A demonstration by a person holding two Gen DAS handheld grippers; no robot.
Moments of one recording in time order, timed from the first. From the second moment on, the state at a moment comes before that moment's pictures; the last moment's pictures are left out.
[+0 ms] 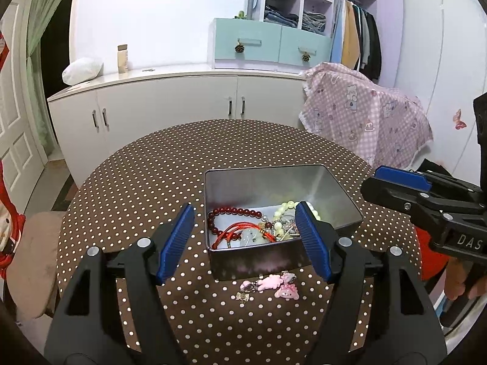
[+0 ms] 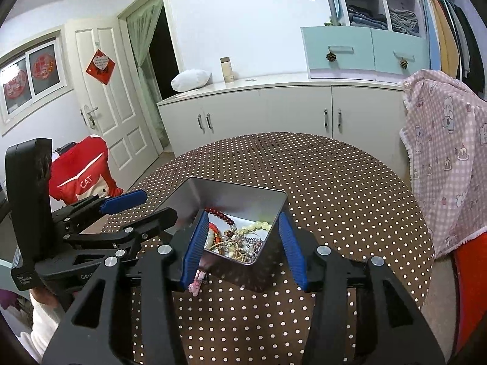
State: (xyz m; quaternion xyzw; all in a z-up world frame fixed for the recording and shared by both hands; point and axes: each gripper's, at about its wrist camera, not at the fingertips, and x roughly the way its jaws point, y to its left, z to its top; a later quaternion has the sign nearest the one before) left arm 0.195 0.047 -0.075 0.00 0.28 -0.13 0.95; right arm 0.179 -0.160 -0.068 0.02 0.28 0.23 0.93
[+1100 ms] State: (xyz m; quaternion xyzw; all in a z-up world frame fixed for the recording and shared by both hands) left arm 0.163 0.075 -0.111 0.01 0.34 -0.10 0.94; right arm 0.147 -0.107 -0.124 -0.04 0.35 0.25 0.90
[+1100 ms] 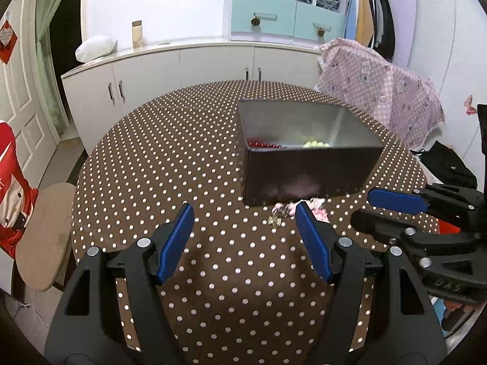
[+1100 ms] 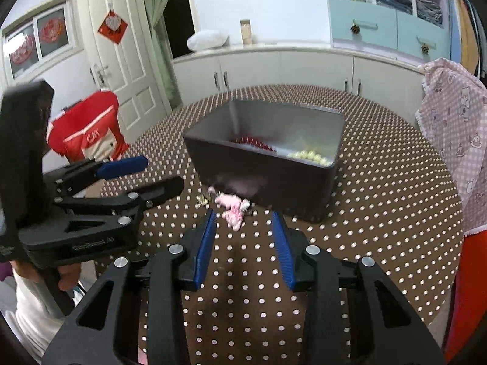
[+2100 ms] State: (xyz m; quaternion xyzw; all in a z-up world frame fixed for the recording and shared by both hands) left arm 0.183 0.068 -0.133 0.02 0.39 -0.16 0.91; right arm 0.156 -0.090 -0.145 -0.08 0.36 0.24 0.90
